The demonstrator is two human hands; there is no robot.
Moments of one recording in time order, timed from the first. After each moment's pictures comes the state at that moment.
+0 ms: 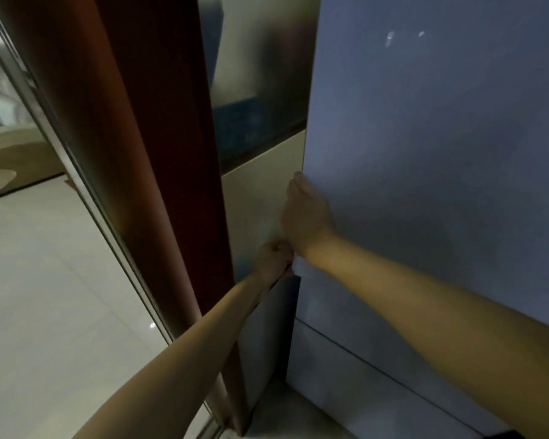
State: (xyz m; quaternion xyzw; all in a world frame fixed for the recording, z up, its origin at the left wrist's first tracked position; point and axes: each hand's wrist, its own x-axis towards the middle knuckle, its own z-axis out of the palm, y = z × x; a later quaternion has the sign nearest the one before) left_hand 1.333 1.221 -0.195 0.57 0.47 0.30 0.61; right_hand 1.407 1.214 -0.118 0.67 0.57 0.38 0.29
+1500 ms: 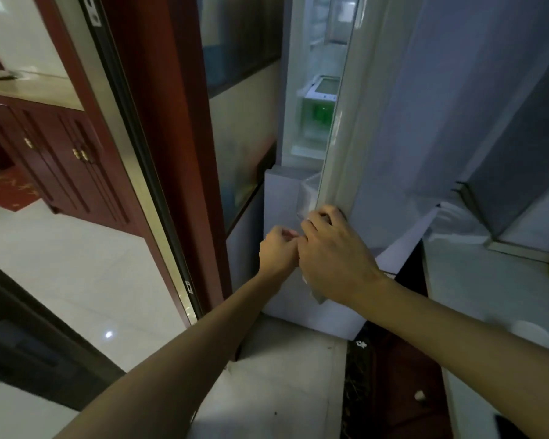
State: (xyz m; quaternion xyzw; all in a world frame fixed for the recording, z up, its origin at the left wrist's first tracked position) left_hand 1.194 0.958 -0.184 0.68 0.41 0.25 0.55; right_hand 1.246 0.861 -0.123 0.69 0.64 0.30 0.17
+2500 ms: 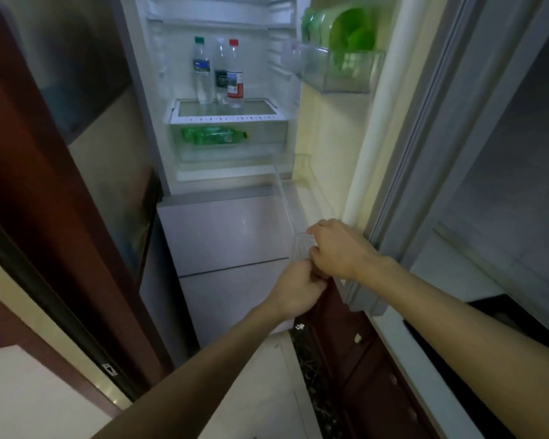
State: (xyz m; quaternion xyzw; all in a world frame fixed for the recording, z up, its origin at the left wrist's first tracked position) left_hand 1.211 0.879 -0.172 0.88 0.00 0.01 0.48; right_hand 1.273 0.781 -0.107 0.94 0.33 0.04 -0.02
